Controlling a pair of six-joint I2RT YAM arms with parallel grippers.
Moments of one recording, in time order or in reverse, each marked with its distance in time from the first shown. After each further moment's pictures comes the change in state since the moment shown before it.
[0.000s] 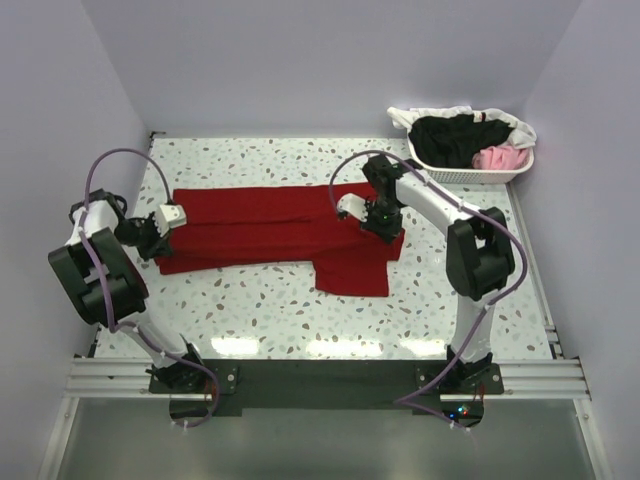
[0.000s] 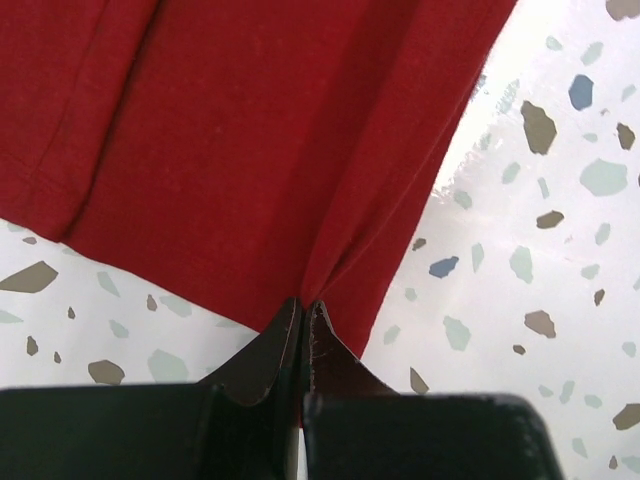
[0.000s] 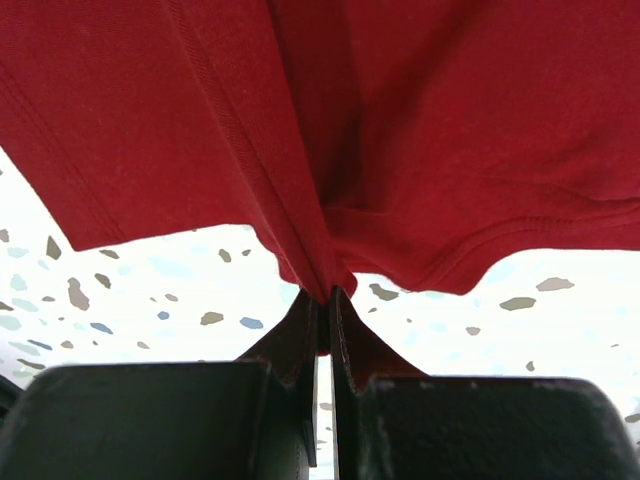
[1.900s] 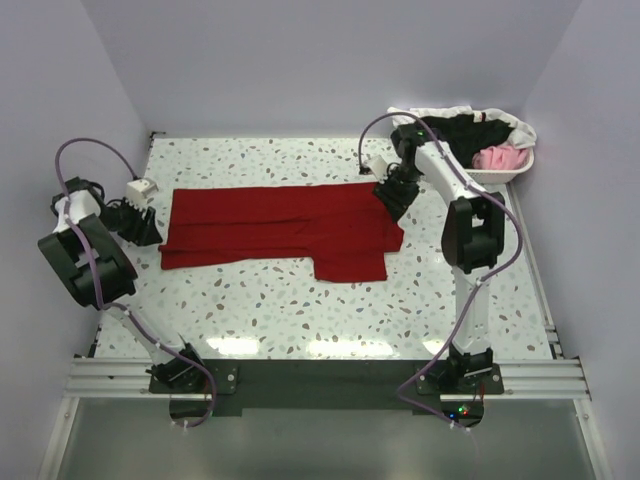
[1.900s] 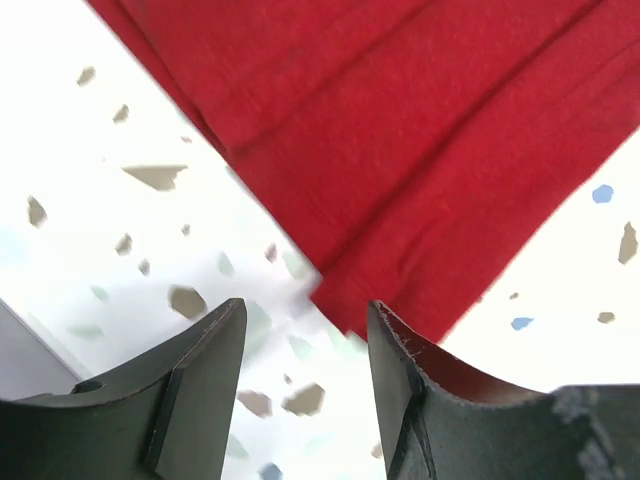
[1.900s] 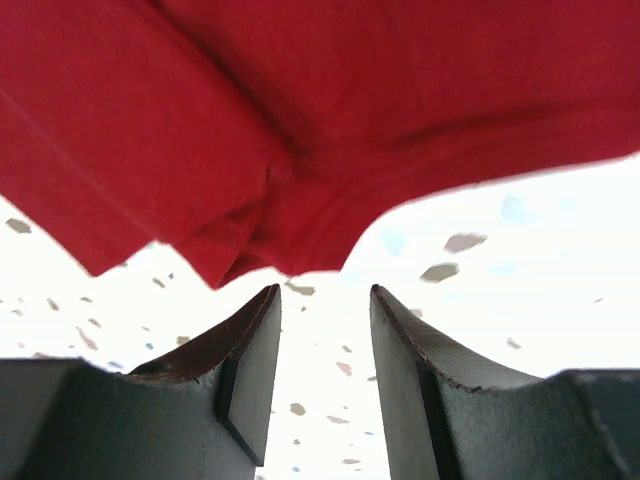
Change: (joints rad) left arm 0.061 0.198 0.233 0.108 0.043 -0.451; right arm -0.182 0.271 0.446 -0.159 -0.105 0.186
